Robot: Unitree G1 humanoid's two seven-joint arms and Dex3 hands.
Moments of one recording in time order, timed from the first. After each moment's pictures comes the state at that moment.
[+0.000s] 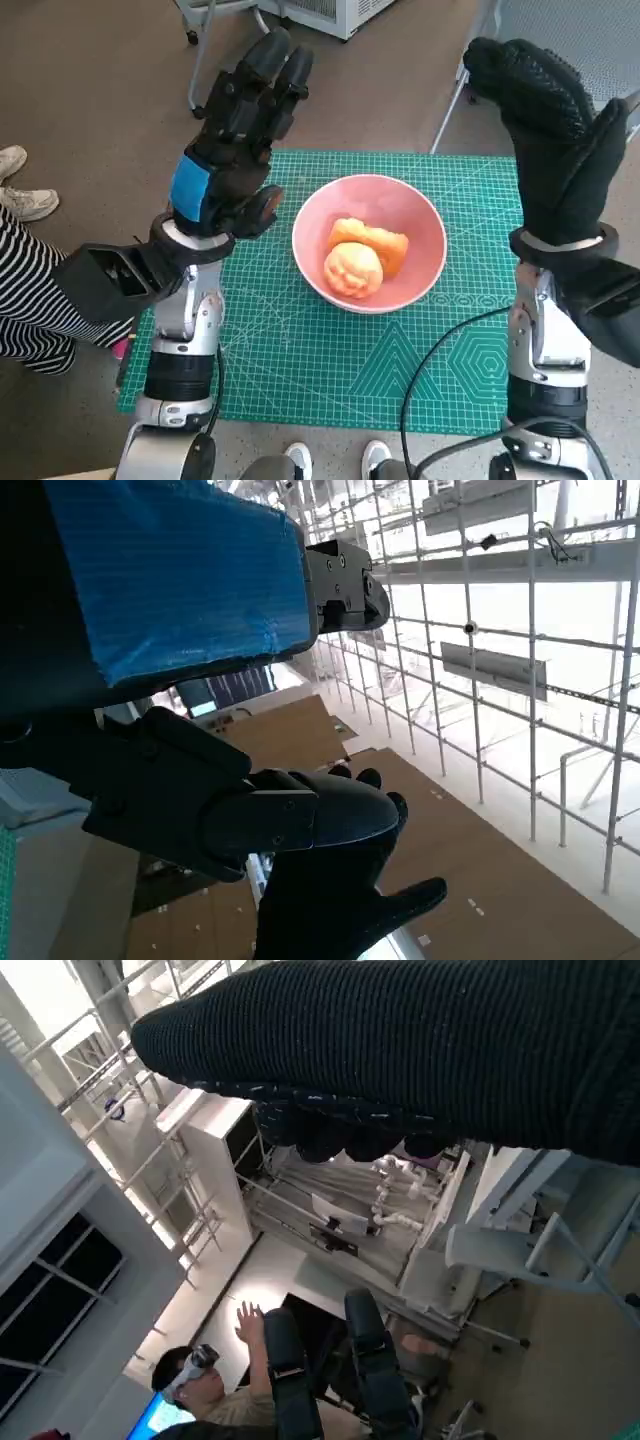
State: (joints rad) left arm -0.64 0.08 0.11 0.25 -0.36 -0.41 -0.51; right arm -0.63 -0.19 -0.14 0.09 0.23 -0.36 0.27
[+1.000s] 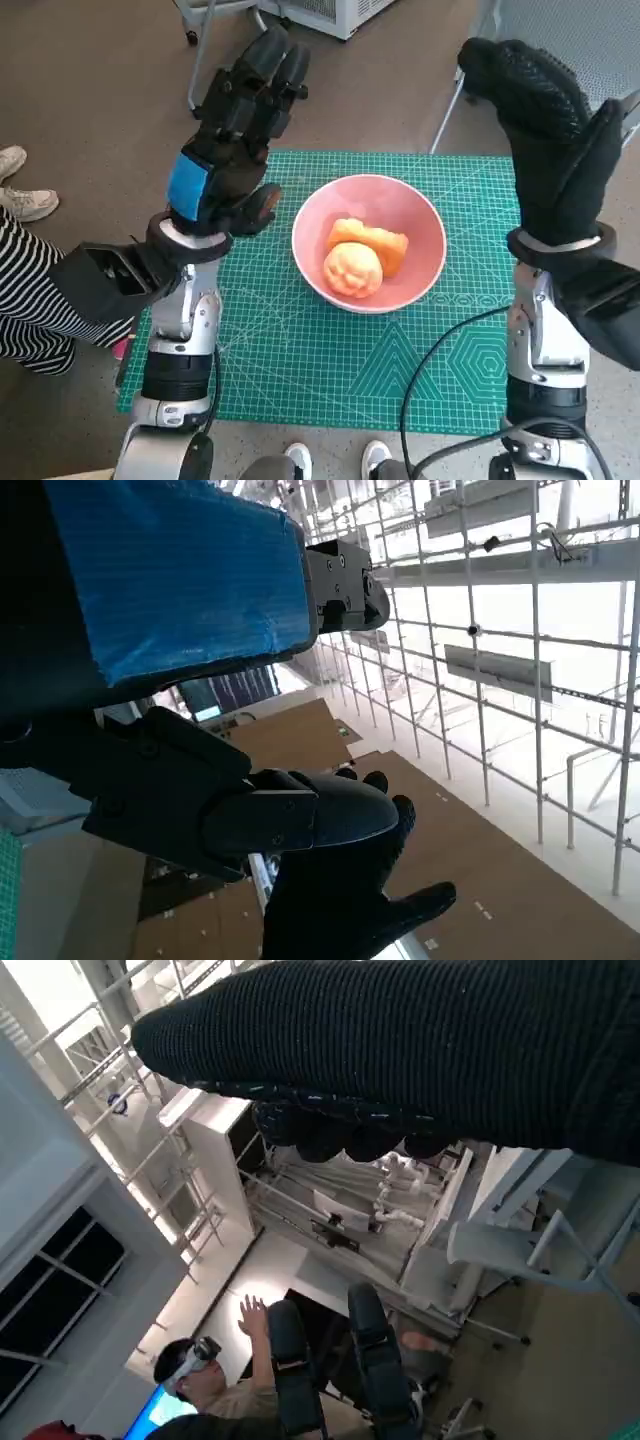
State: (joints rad) left arm -0.64 0.10 0.11 0.25 -0.35 -0.41 -0.50; right arm -0.63 -0.19 -0.12 0.08 0.23 -0.35 0.27
